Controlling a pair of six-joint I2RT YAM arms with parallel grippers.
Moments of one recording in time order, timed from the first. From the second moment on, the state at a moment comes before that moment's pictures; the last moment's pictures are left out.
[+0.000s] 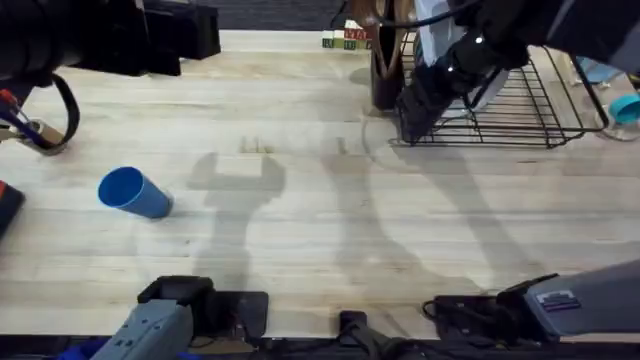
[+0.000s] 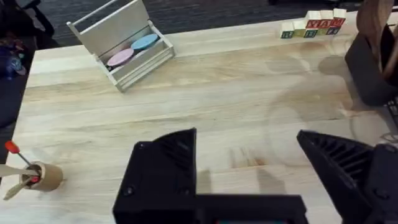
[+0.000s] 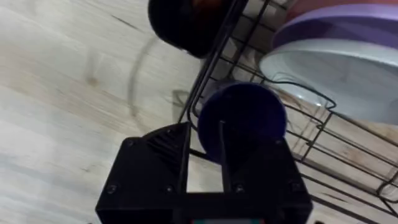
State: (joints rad) left arm -0.01 0.94 1.32 -0.93 0.01 0.10; right arm 0.31 1.66 1.39 -0.93 0.04 -0.12
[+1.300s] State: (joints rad) left arm -0.01 0.94 1.32 -0.92 0.01 0.10; right arm 0.31 1.07 1.39 -1.23 0.03 -0.12
